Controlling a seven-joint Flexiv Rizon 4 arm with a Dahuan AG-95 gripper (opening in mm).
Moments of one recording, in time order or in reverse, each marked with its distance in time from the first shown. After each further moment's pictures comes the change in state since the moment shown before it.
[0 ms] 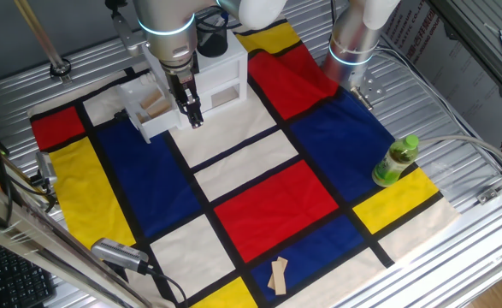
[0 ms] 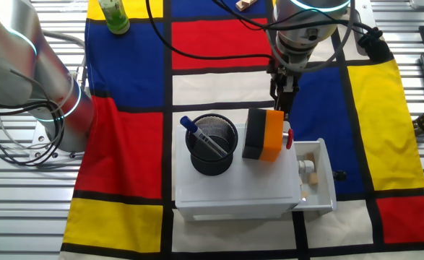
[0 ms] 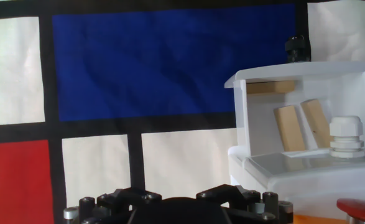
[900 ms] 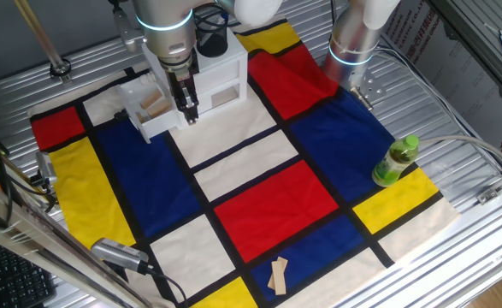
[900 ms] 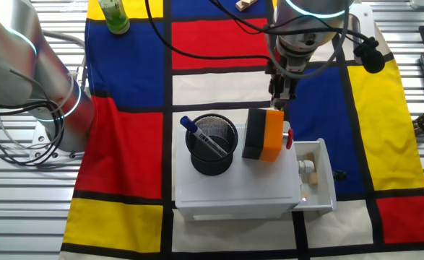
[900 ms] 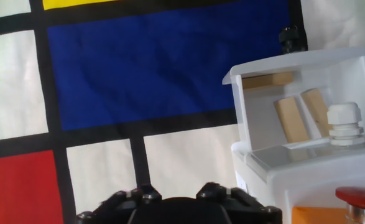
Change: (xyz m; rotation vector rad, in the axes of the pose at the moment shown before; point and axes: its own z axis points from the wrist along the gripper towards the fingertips) arm 0.000 0.000 -0.001 -0.030 -0.001 0.079
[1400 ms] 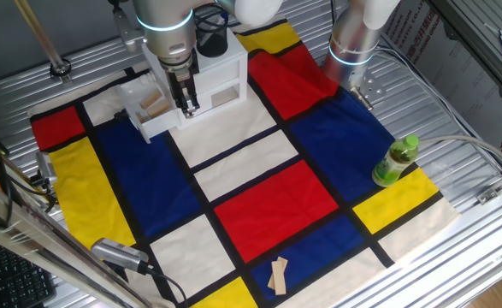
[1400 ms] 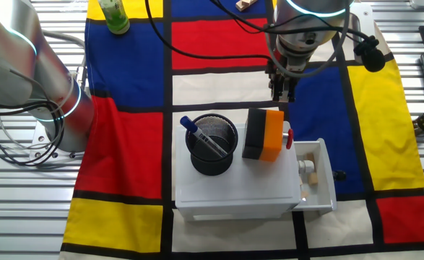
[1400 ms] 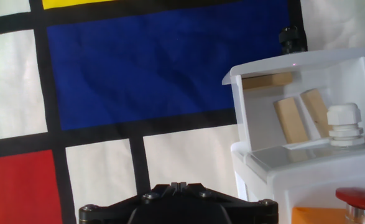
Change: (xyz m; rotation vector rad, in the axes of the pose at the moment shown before) arm 0.000 0.000 0.000 0.004 -0.001 -0.002
